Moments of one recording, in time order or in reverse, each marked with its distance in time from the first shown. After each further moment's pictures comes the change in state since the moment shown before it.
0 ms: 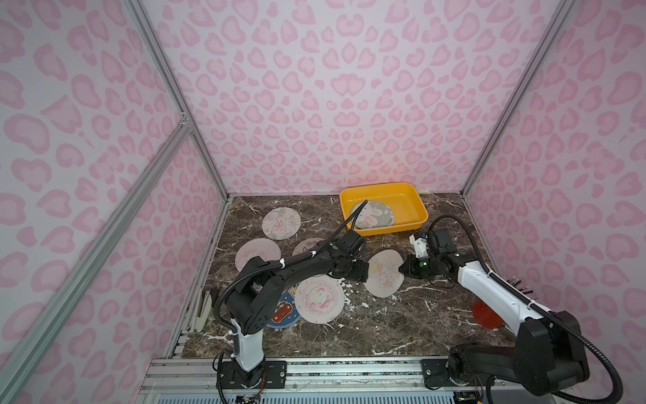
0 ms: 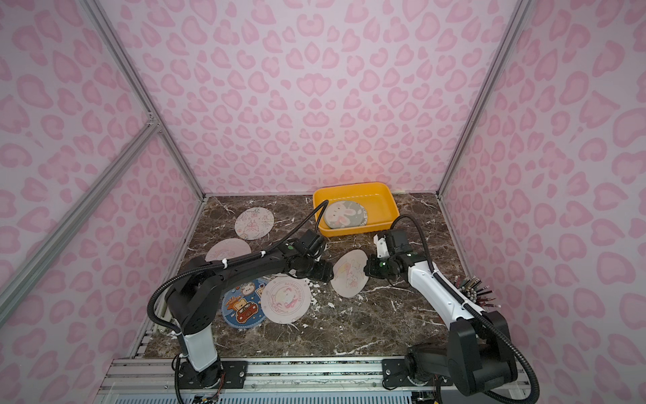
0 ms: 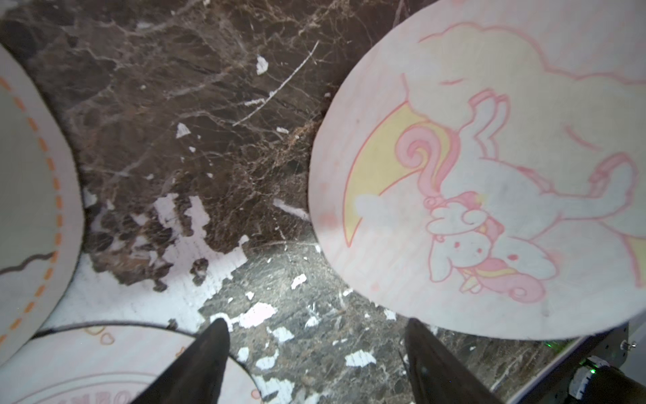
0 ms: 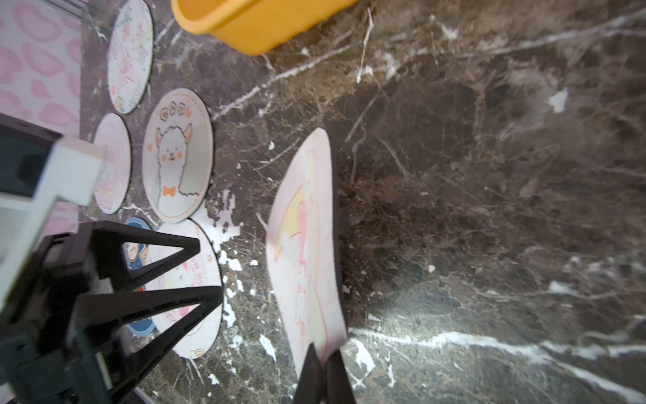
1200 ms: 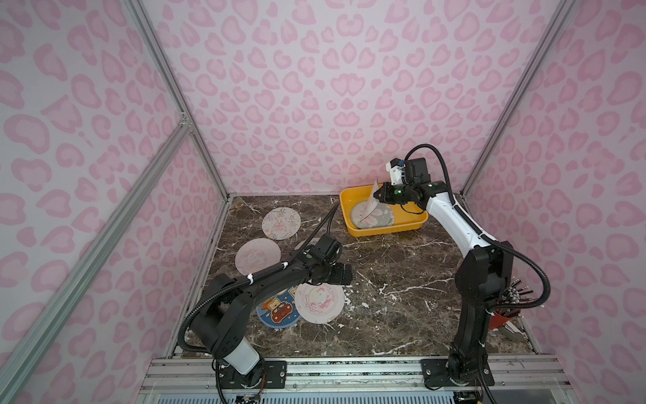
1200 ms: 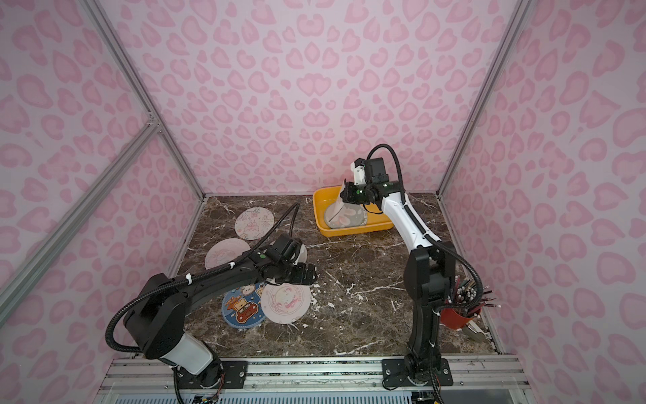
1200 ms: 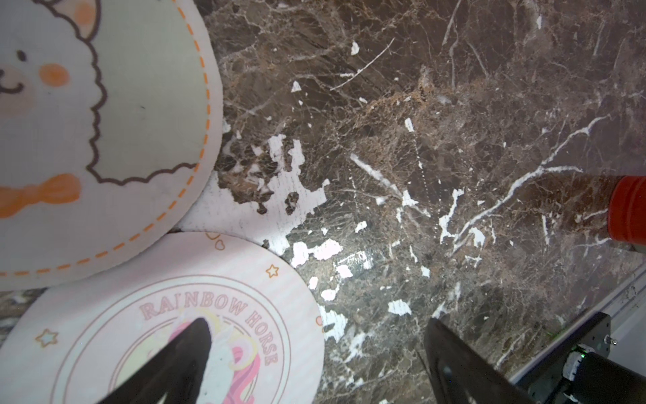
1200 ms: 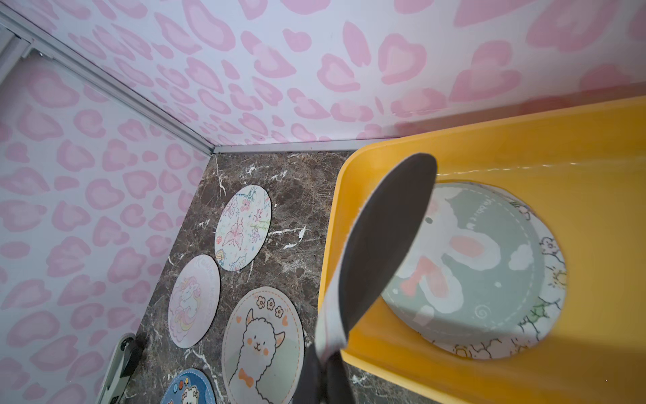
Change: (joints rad) left arm 0.100 -0.247 -0.274 0.074 0.002 -0.010; right arm 0.043 0.745 1.091 -0.027 -0.038 -0.064
